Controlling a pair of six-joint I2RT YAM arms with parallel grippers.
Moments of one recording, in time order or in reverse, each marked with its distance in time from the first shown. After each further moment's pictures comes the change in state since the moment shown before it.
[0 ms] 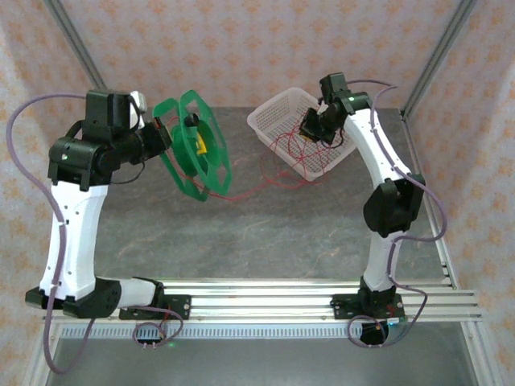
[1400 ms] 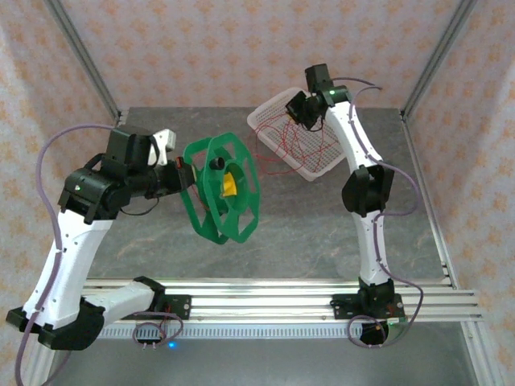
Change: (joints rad) left arm -0.217 -0.180 -0.314 0.052 0.120 0.002; right arm 0.013 0.343 0.419 0.107 0.020 0.310
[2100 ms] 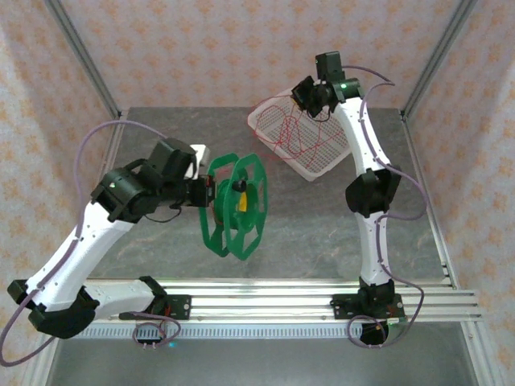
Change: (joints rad) left arm -0.298 0.056 -0.079 0.029 -0.228 0.037; right arm -0.021 -0.030 0.100 0.020 -0.037 0.051
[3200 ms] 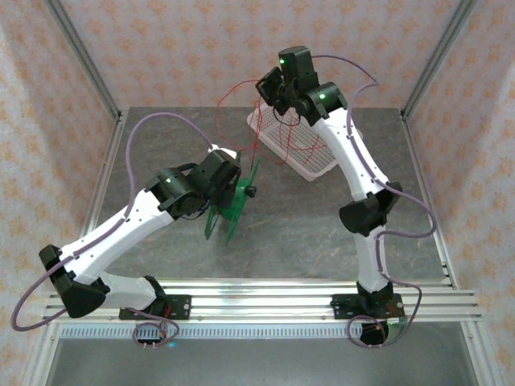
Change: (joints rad) left arm -0.117 0.135 -0.106 0.140 -0.391 0.156; right arm 0.286 -0.244 -0.103 0.089 0.244 0.111
